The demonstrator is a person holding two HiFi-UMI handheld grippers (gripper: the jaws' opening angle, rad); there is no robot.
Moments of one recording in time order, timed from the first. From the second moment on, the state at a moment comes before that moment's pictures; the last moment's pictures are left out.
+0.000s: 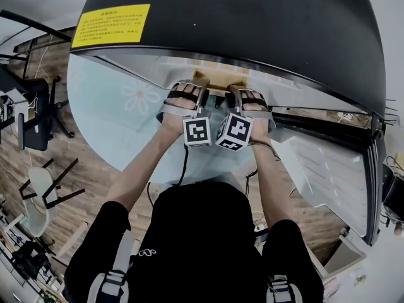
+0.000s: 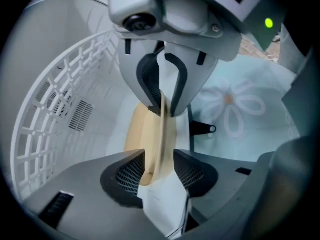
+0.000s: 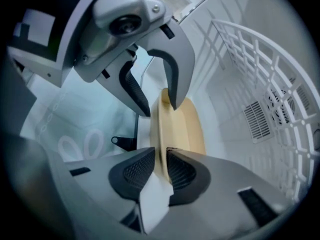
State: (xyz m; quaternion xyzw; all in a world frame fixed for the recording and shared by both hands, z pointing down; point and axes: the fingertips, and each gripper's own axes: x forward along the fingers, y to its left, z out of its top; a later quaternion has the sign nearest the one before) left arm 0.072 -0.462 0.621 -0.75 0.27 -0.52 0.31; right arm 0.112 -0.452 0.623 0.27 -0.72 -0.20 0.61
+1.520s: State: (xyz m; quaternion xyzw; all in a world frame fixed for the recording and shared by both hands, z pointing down) left arm 0.012 -0.314 0.422 -0.85 0.51 -0.10 0.08; right arm 0.070 -0.308 0.436 0.52 -0.81 -0.06 0.27
